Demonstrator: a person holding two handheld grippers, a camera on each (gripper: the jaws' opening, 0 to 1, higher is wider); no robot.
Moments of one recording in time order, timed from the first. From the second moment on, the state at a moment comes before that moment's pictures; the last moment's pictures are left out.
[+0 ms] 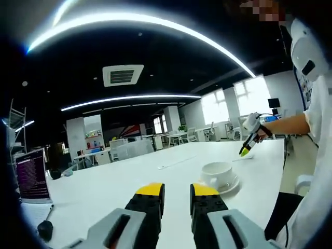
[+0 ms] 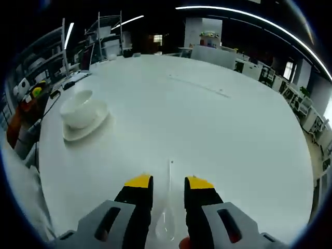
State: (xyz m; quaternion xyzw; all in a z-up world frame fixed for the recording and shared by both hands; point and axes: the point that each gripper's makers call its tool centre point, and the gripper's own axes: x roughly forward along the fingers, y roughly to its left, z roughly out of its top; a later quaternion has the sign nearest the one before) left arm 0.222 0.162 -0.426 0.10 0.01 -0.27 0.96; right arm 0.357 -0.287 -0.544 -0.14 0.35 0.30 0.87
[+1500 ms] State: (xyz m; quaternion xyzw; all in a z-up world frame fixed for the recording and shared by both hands) left arm 0.216 0.155 -0.434 0.10 0.04 -0.28 0.95; right arm 0.350 -0.278 -0.565 -0.16 0.39 0.28 0.86
